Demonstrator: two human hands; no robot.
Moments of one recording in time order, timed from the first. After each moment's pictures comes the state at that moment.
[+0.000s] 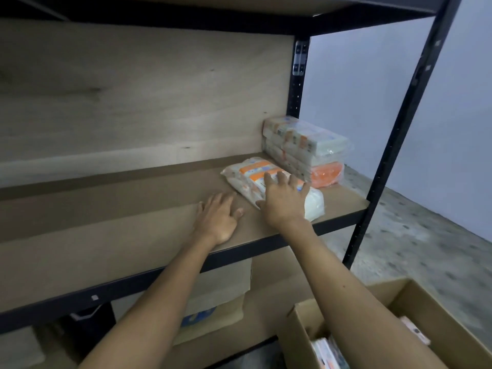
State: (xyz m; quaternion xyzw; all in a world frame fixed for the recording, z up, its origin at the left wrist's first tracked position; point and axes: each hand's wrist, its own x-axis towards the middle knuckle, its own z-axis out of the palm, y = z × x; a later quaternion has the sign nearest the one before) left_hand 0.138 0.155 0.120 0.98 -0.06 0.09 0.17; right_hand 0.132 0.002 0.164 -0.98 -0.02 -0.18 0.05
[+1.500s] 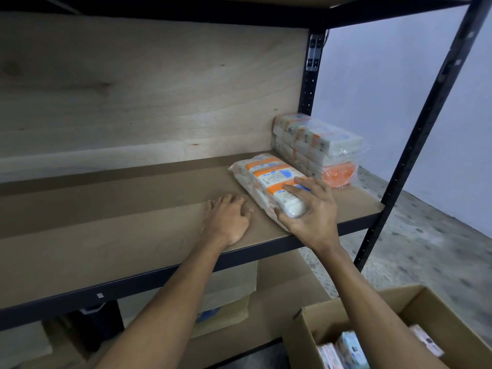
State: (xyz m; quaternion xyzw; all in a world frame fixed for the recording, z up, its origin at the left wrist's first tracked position) left_hand 0.144 0.149 0.116 0.98 -0.04 0.10 0.15; right_hand 0.126 -0.046 0.127 -0.83 -0.16 -0.43 0.31
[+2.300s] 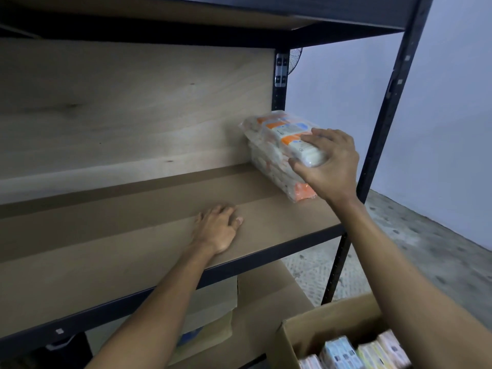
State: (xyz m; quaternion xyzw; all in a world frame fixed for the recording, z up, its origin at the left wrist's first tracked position) left_hand 0.157 0.119 0.128 0.98 -0.07 0.06 0.16; right_hand 0.151 -0.117 0.234 -0.80 -0.12 -0.50 0.33
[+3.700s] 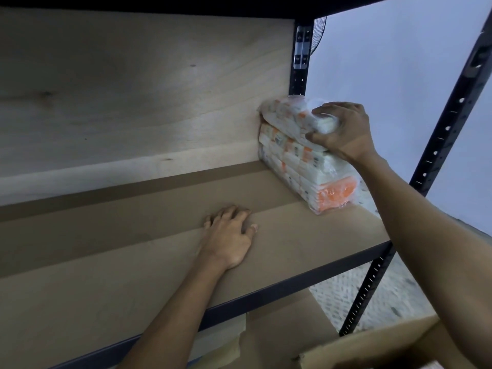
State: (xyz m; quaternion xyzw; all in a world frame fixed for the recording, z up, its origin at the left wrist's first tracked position) left_hand 0.200 0.110 0.117 0.98 -0.07 0.07 0.16; right_hand 0.315 -0.152 0.246 -0.87 -0.12 -0.37 0.29
